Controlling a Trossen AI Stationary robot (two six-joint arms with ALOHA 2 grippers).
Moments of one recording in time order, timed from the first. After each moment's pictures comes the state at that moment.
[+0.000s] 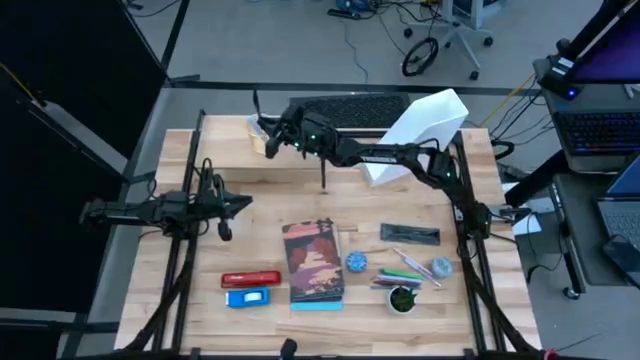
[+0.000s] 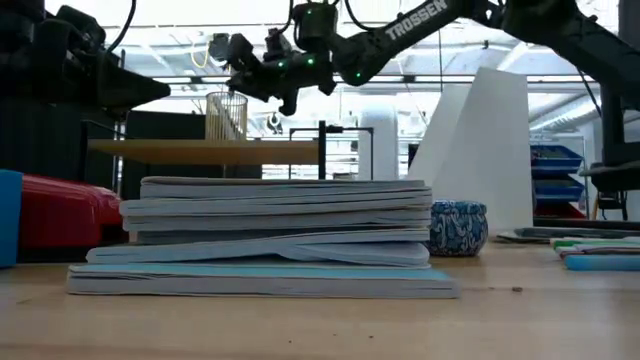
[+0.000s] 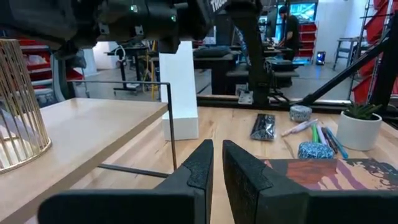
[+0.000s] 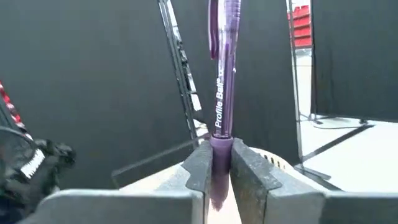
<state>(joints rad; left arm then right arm) -0.05 0.03 0.01 0.04 -0.26 0.04 -0.33 2.27 1.87 0.46 0.15 0.21</state>
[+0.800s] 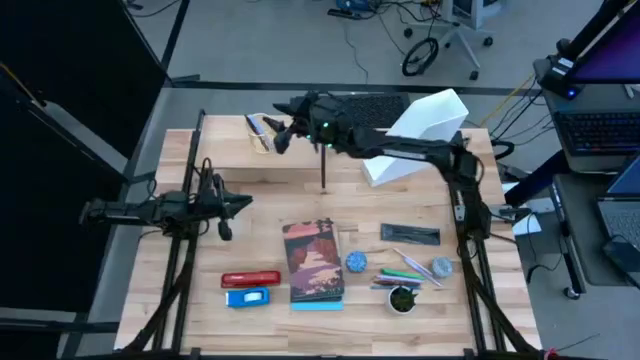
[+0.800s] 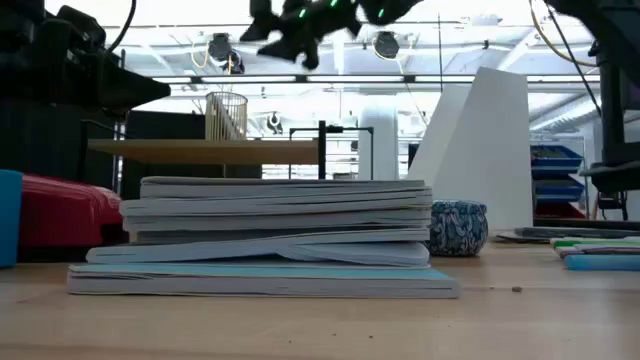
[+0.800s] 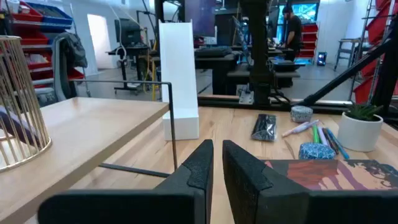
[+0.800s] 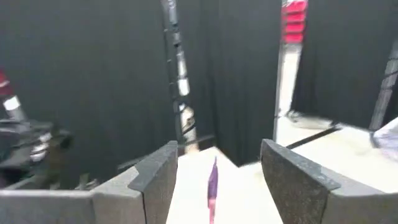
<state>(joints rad) -0.05 0.03 0.01 0.05 -0.27 0.03 -0.30 1.98 1.87 0.01 0.11 0.12</state>
